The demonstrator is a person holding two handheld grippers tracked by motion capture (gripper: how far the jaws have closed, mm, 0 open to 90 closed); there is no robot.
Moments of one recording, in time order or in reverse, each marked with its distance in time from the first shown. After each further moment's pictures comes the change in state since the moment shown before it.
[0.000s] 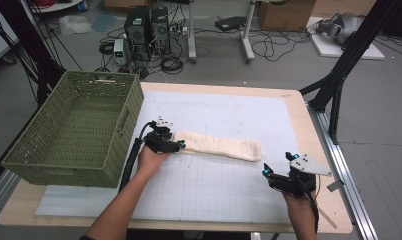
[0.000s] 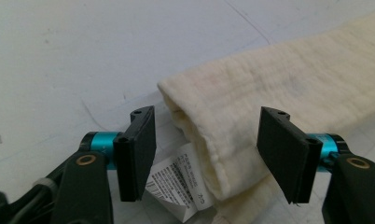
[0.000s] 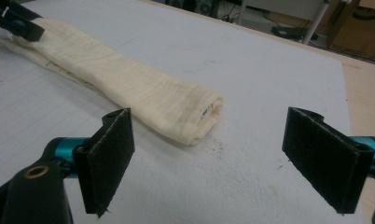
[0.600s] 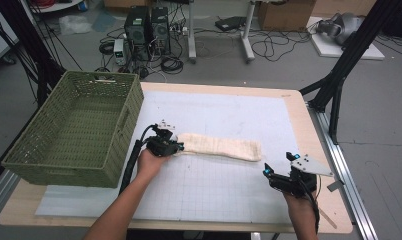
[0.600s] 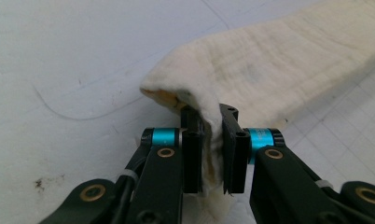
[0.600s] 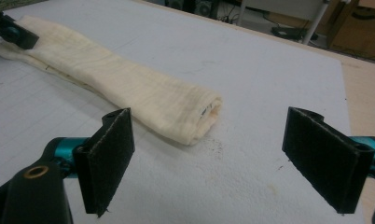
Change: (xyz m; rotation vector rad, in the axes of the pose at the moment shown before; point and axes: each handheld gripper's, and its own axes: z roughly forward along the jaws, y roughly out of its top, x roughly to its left) left arm -0.013 -0.001 -0.010 0.027 -0.088 0.009; right arm -0.002 -0.001 0.000 -0.006 0.001 0.014
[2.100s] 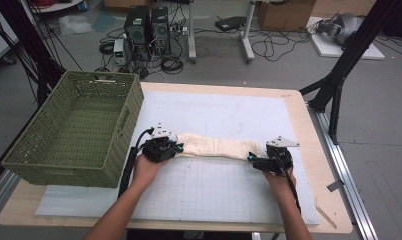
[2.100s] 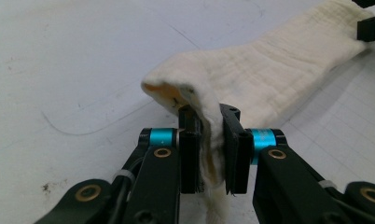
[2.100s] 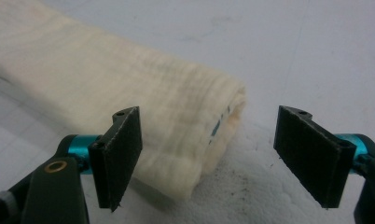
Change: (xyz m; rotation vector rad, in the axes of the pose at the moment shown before) left arm -0.009 -0.012 -0.017 -0.132 -0.020 0.076; right arm -0.007 0.001 0.095 0.211 0.046 0.037
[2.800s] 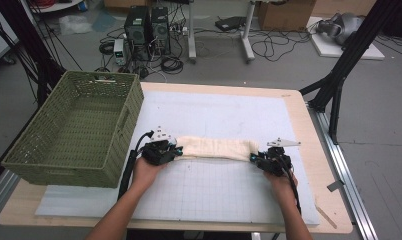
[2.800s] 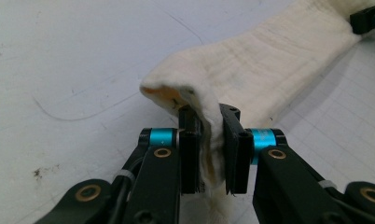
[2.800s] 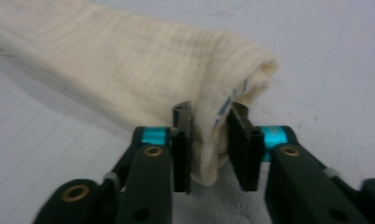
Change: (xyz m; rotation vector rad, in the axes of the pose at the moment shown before) left arm 0.000 -0.010 0.000 0.009 -0.007 0.009; right arm -0.003 -0.005 0.000 0.054 0.155 0.080
